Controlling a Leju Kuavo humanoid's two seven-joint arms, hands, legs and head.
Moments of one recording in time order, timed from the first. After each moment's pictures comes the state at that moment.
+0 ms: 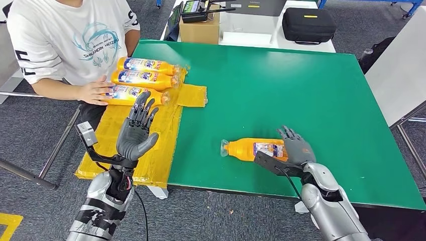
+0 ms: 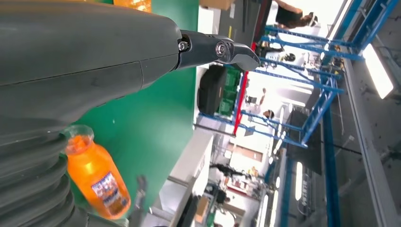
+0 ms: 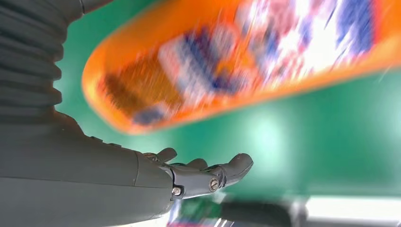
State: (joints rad) left arm -0.23 -0.08 -0.15 -1.29 0.38 -0.34 -0.35; right arm -0.35 -0.23 0.45 -1.14 0.98 0.06 0.06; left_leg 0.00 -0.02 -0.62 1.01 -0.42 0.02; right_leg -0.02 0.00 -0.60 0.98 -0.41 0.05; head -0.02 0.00
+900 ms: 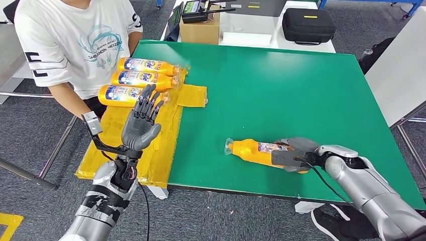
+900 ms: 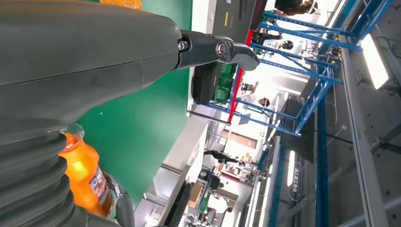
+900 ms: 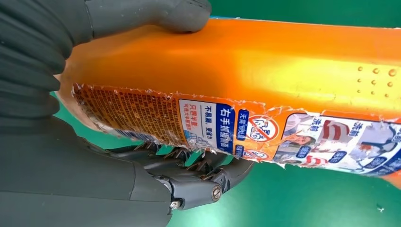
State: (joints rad) left arm -0.34 -0.08 -0.16 -1.14 0.43 -0.38 -0.38; right arm -0.71 -0.45 0.90 -0.86 0.62 0.43 -0.14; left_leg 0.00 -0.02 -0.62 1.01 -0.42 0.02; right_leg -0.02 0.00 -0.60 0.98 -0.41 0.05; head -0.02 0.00
